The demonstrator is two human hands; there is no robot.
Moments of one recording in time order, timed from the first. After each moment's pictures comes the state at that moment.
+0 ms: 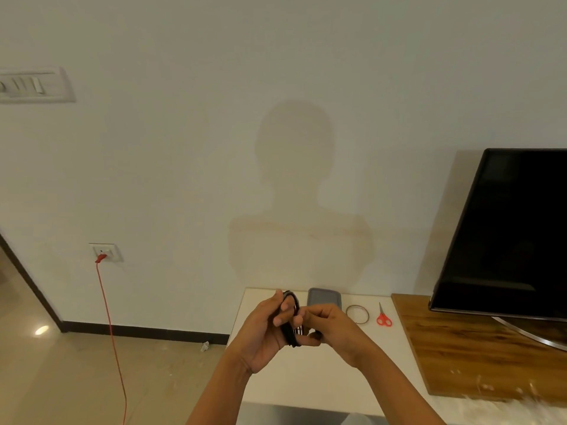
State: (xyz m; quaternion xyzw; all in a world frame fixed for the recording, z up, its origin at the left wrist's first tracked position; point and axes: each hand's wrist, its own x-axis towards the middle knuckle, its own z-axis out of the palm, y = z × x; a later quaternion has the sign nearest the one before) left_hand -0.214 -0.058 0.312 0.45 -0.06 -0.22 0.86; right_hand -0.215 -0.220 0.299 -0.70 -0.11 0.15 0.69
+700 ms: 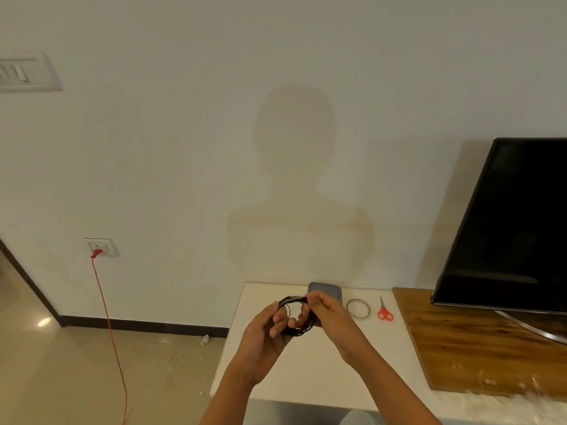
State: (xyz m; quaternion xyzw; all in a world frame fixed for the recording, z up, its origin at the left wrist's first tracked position) left_hand -0.198 -0.061 0.264 0.41 0.02 -0.19 0.89; right_hand -0.198 -0.212 0.287 -0.74 -0.01 0.06 0.67
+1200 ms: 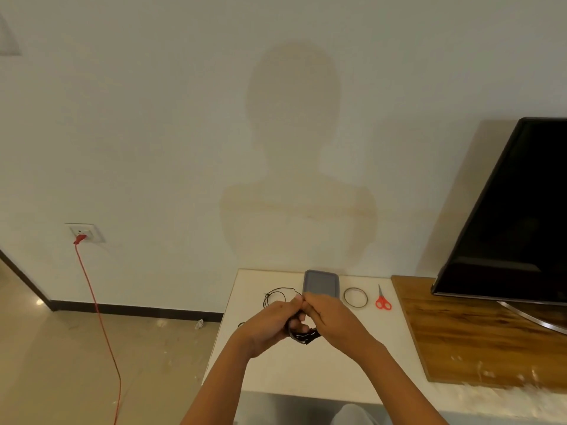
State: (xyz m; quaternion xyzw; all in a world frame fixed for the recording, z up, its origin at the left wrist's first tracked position) left_hand -0.139 -0.076 0.248 0.66 -0.06 -0.33 0.67; right_hand -0.154 -0.242 0.237 -0.92 -0.20 -0.05 0.34
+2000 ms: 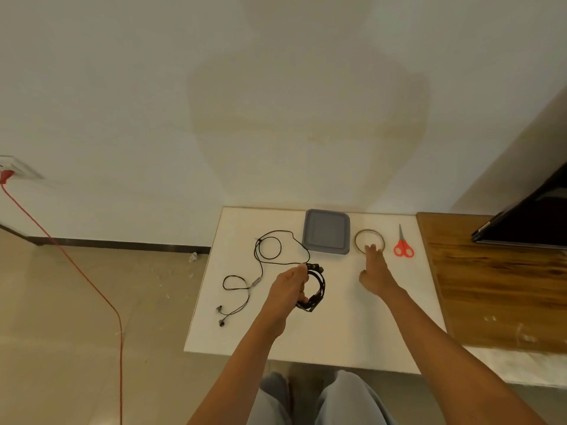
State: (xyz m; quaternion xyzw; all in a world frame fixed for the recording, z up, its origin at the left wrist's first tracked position) left_hand -0.050 -0.139 0.110 0.71 0.15 -0.27 0.63; right_hand -0.004 -0.372 0.001 -0.92 0.15 0.20 0.30
